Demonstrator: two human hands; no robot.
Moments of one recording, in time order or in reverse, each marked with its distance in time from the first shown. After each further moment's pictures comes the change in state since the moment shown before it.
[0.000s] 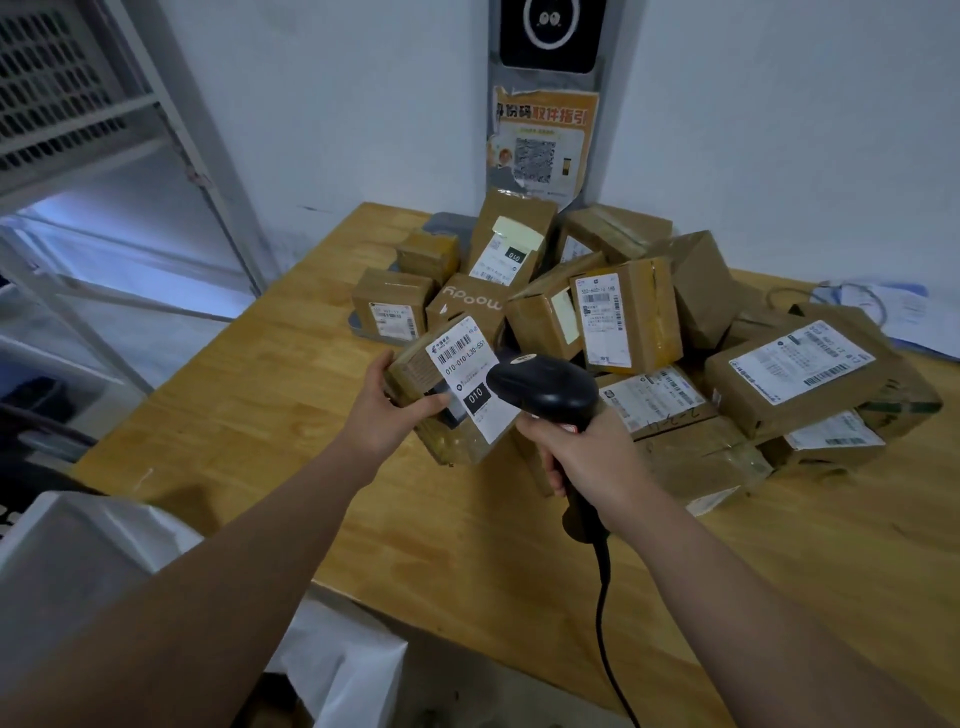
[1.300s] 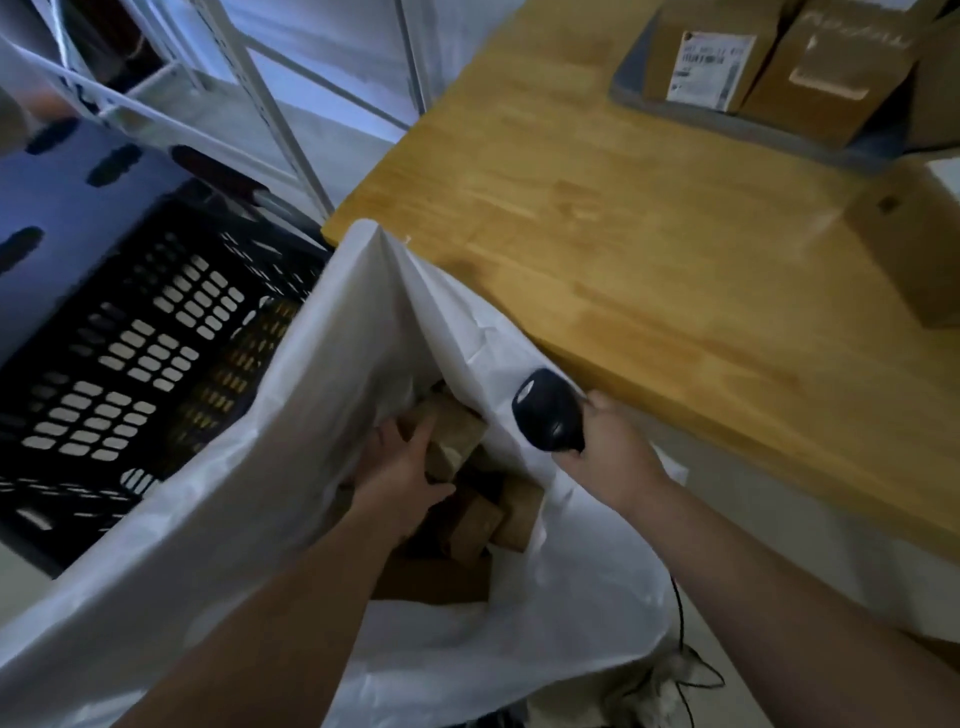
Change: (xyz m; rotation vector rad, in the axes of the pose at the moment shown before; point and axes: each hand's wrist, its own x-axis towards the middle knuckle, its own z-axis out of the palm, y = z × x) left_hand -0.139 -0.320 -0.272 1.169 -0.171 -0.334; right_hand -0.052 0.180 0.328 -0.818 -0.335 -0.073
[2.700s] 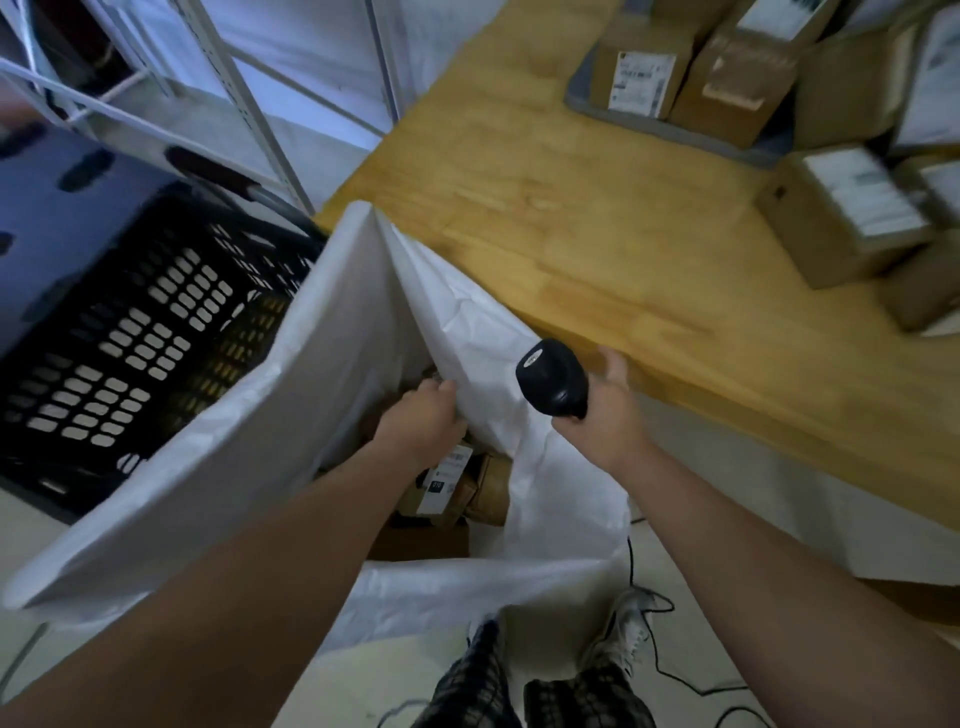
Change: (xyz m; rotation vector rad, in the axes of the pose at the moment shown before) left_hand -0.058 0.053 -0.061 -0.065 -0.014 0.260; right_hand -0.069 0.000 -0.030 0.079 0.109 0.053
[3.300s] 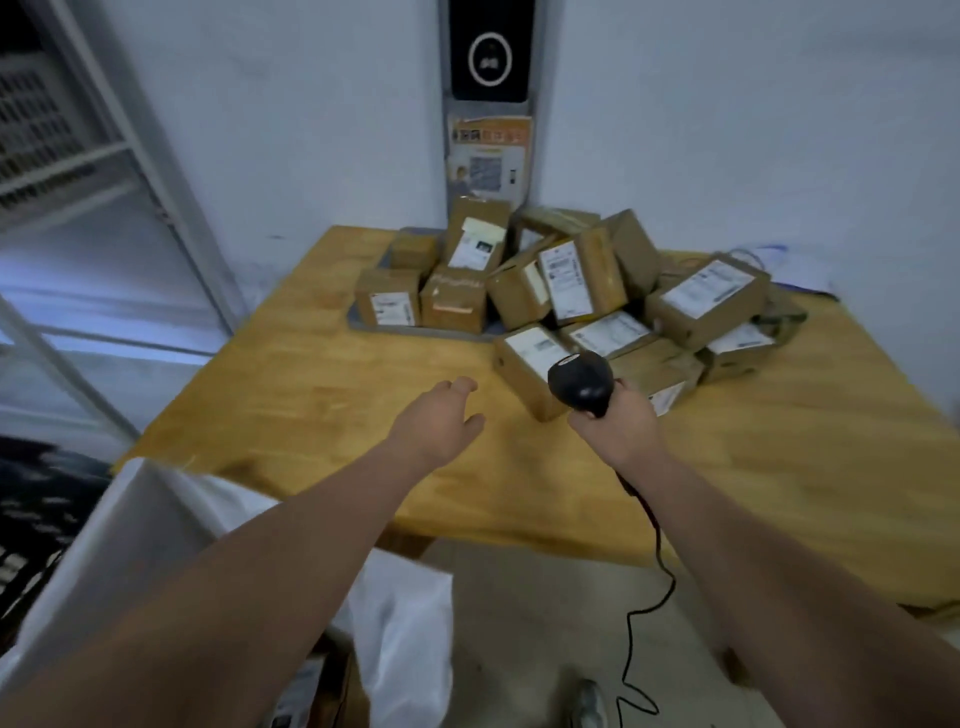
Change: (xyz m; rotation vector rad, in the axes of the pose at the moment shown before) left_hand 0.042 0.299 -0.111 0.060 0.206 0.469; right_hand -0.054 0.092 -0.270 0.126 0.542 0.238
